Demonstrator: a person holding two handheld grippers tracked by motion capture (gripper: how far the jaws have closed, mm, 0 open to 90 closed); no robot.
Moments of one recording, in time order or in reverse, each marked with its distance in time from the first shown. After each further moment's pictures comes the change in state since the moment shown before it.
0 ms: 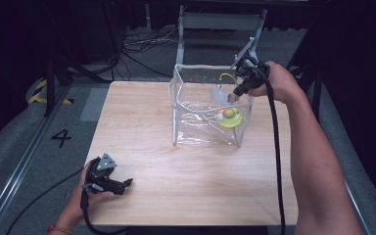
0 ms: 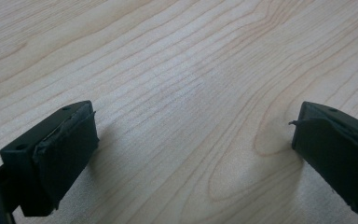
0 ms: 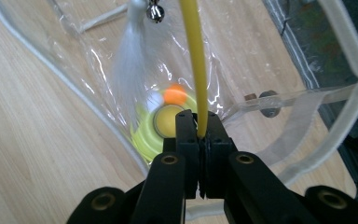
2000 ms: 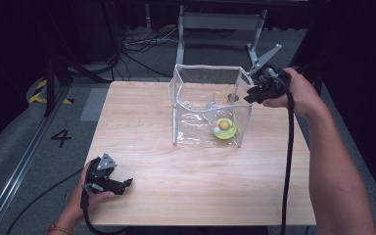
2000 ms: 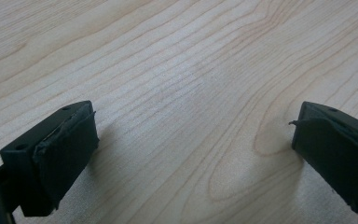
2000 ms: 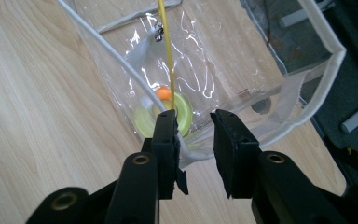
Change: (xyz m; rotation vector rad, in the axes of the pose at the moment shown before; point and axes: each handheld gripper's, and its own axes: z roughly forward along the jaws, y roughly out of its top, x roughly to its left) left arm 0.000 0.000 0.000 0.003 0.000 0.003; right arm 0.022 -0.044 -0.037 -0.132 -0.066 0.017
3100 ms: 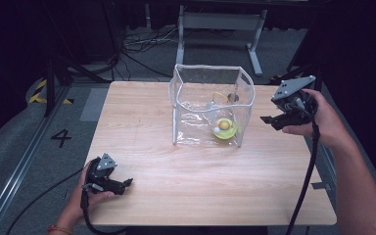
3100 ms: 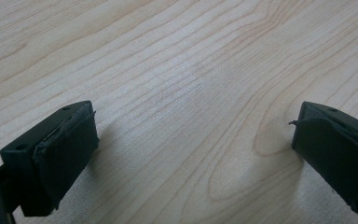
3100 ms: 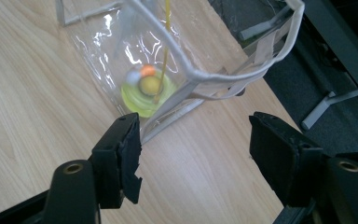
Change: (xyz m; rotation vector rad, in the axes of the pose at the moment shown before) left arm 0.000 0.000 0.000 -0.001 -0.001 -0.005; right arm 0.037 -0.072 -0.020 -0.093 -0.155 0.026
